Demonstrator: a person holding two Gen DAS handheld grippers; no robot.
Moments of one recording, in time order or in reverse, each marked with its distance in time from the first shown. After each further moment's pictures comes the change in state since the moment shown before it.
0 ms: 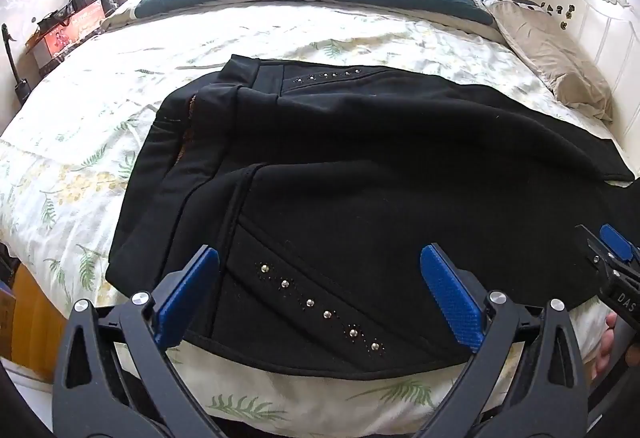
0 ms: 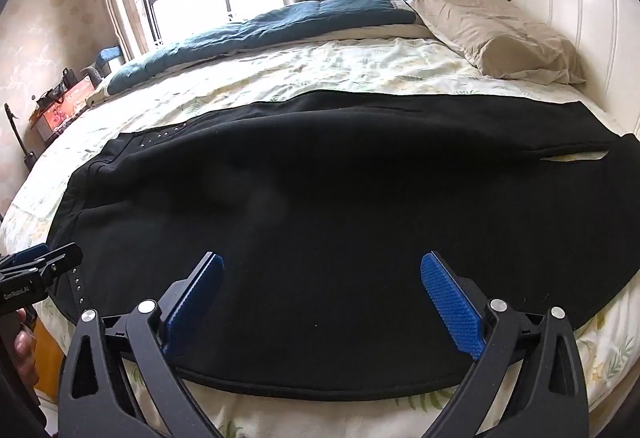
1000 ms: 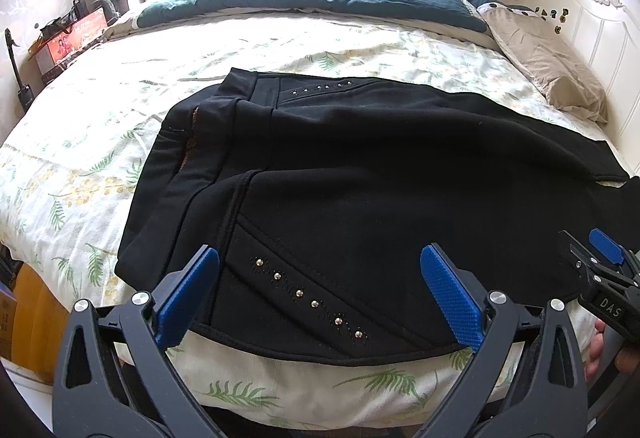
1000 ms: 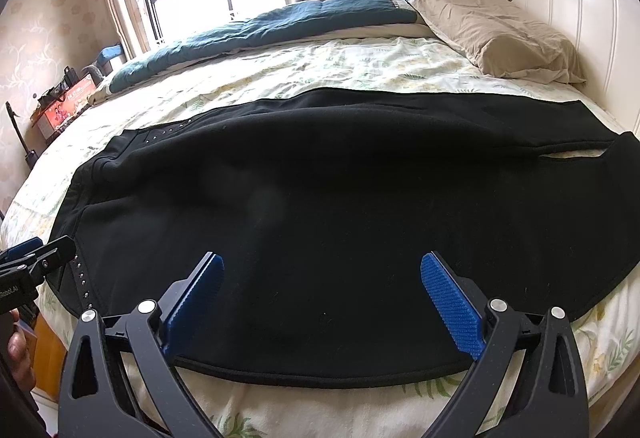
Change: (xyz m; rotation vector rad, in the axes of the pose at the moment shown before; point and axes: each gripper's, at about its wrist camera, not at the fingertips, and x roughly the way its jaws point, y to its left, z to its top) left arm 0.001 0.010 0.001 0.051 -0.021 -0.029; right arm -0.004 0.004 -0.003 -0.007 -0.002 0.000
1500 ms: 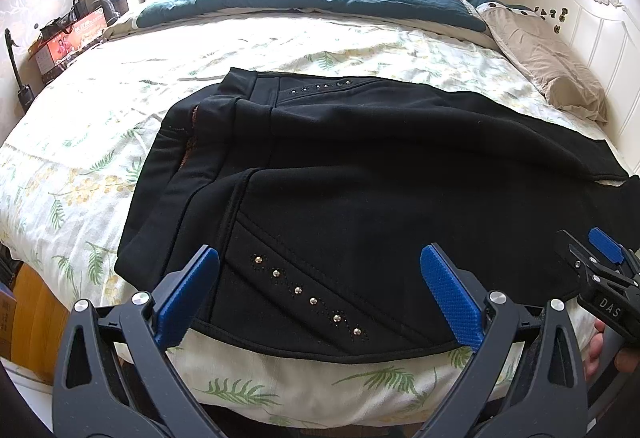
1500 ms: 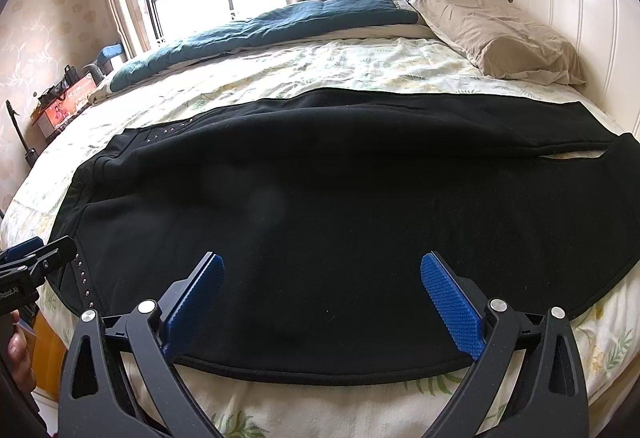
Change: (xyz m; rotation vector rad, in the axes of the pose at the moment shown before) left arm 0.002 -0.002 -0.001 0.001 0.002 -0.002; right arm -0.002 0.003 0.000 -0.012 -0.002 -0.001
